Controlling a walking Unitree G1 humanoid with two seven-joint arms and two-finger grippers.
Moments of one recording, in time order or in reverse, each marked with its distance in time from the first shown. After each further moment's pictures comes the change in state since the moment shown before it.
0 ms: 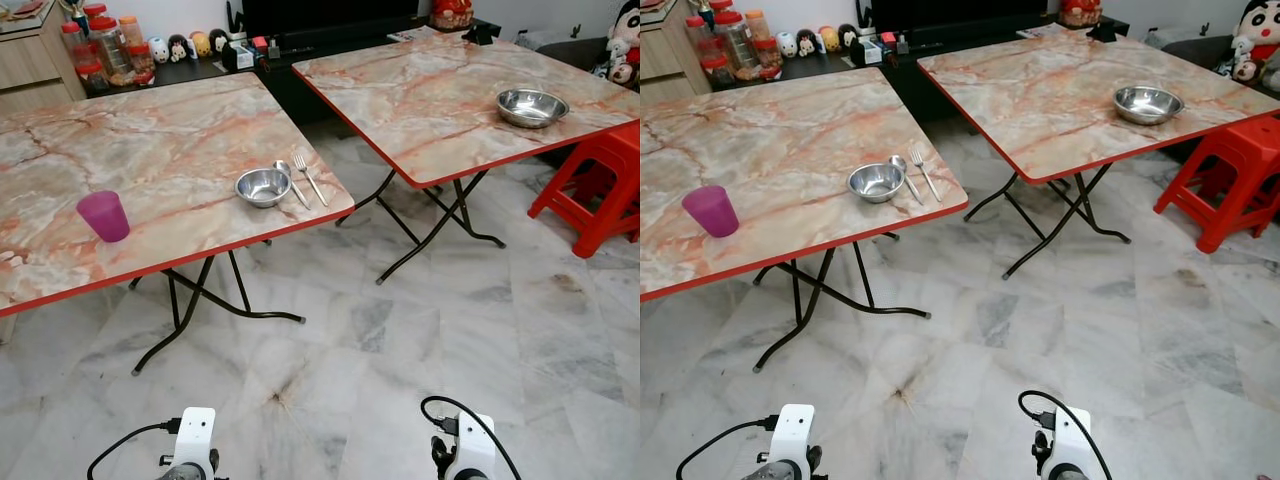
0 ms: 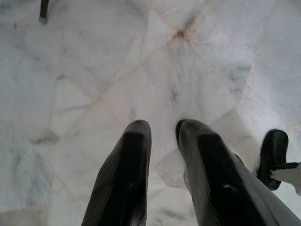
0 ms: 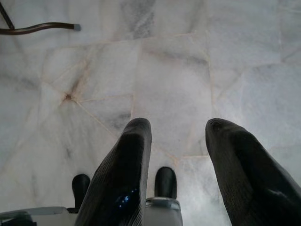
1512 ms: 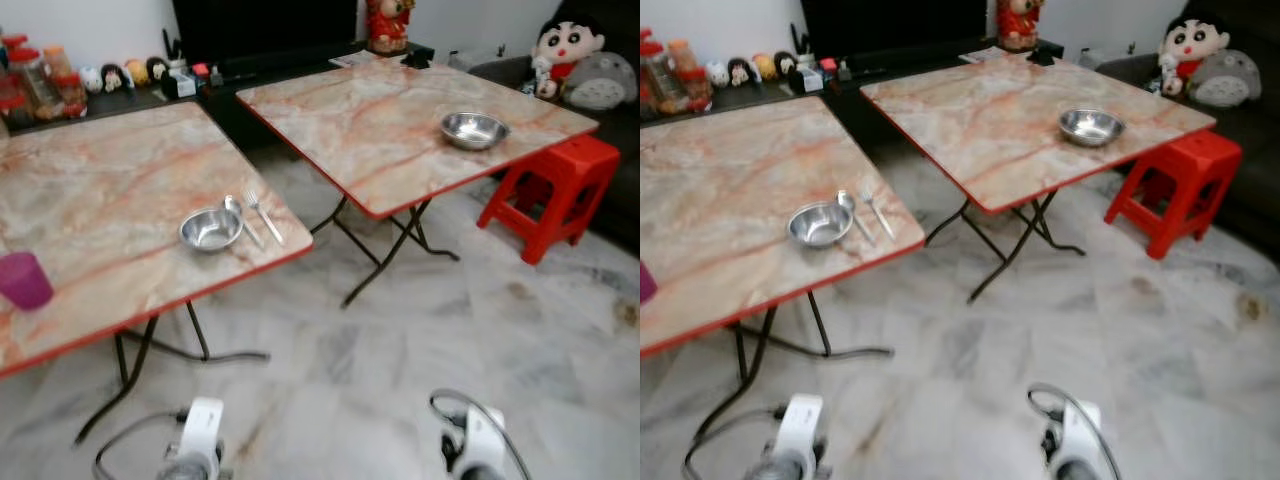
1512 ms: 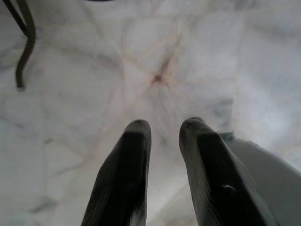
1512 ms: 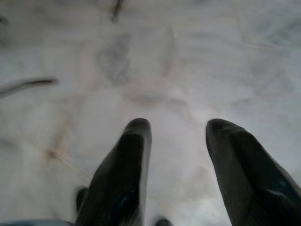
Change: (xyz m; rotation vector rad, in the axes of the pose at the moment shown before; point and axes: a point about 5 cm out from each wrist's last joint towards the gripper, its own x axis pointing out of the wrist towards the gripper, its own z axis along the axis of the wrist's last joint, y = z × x) left arm -0.001 0.006 -0.005 0.068 0.014 0.005; right arm 0.003 0.010 0.009 0.007 -0.024 0.009
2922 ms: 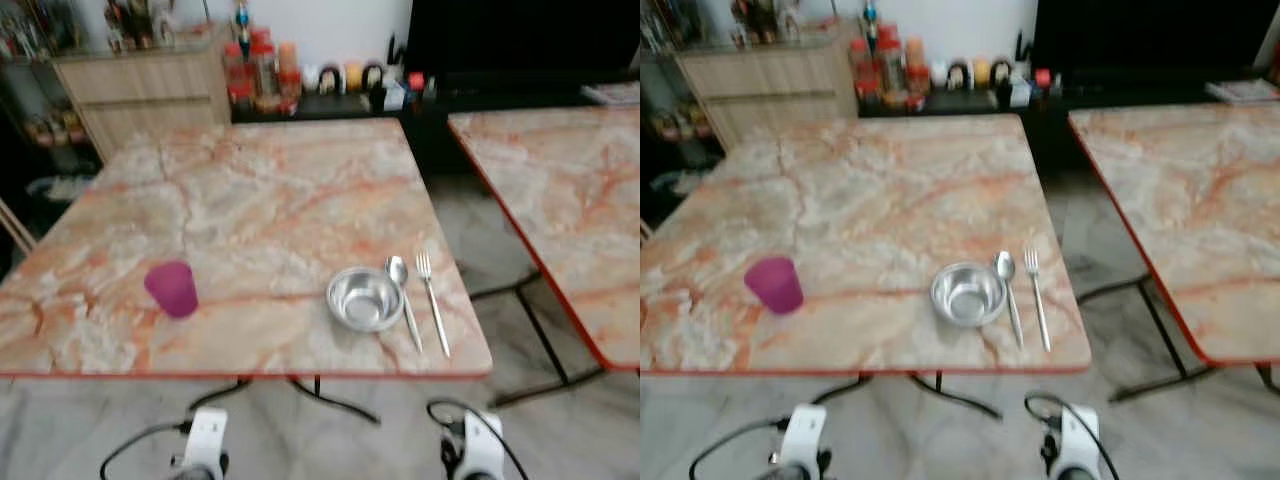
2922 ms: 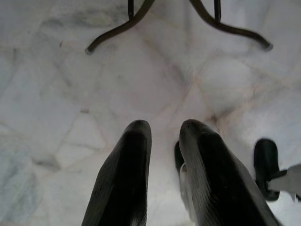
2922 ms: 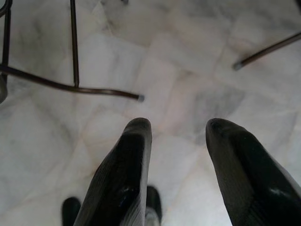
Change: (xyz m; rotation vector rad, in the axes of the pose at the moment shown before) left arm 0.002 -0.015 0.010 -0.013 -0.035 -0.040; right arm -0.002 -0.018 -0.003 -0.048 0.008 -0.032
